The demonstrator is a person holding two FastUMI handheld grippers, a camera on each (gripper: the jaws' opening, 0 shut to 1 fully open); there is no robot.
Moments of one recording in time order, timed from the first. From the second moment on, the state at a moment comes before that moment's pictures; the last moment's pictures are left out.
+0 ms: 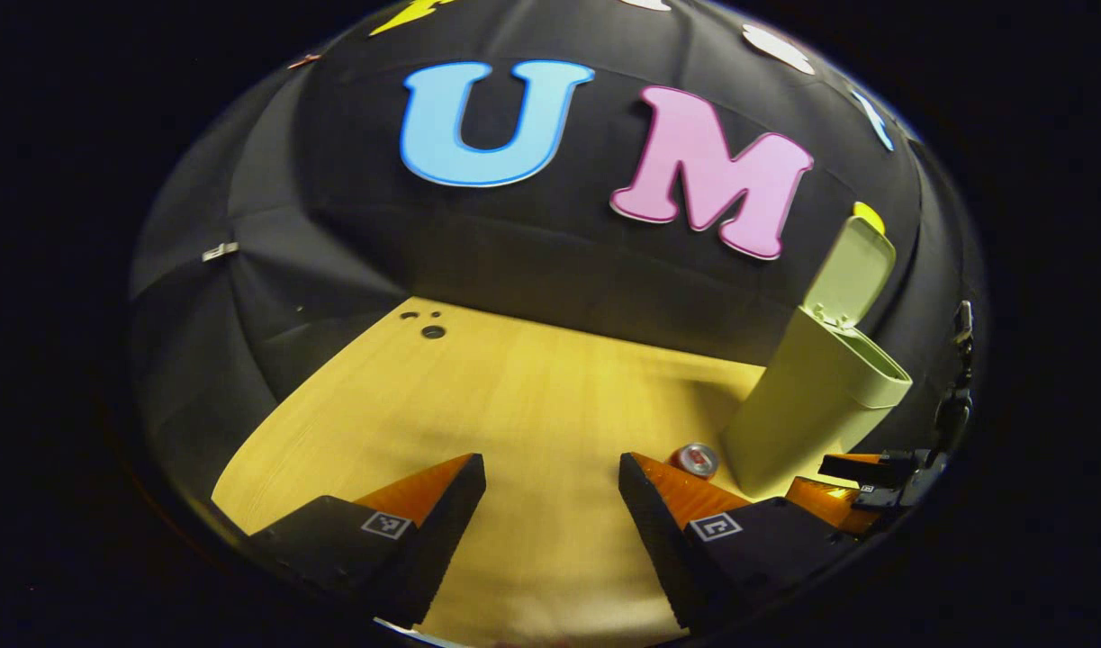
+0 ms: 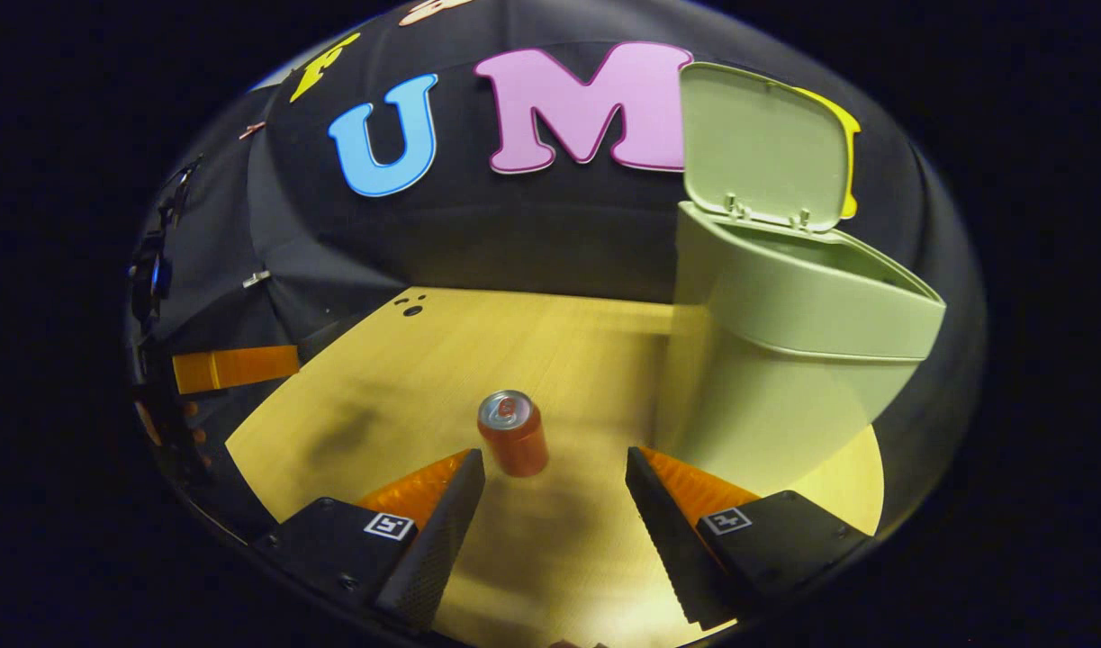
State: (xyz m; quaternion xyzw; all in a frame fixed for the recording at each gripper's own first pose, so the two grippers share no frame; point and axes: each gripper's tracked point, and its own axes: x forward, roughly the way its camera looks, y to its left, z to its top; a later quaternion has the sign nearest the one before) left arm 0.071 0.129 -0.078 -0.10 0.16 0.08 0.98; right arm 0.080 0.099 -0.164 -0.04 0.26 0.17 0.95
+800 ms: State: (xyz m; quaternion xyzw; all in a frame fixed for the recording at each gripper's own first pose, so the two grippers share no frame) left arm 0.009 0.180 -0.139 -0.10 0.23 0.16 0.95; right arm 0.146 0.144 -0.274 -0.08 0.31 0.19 0.93
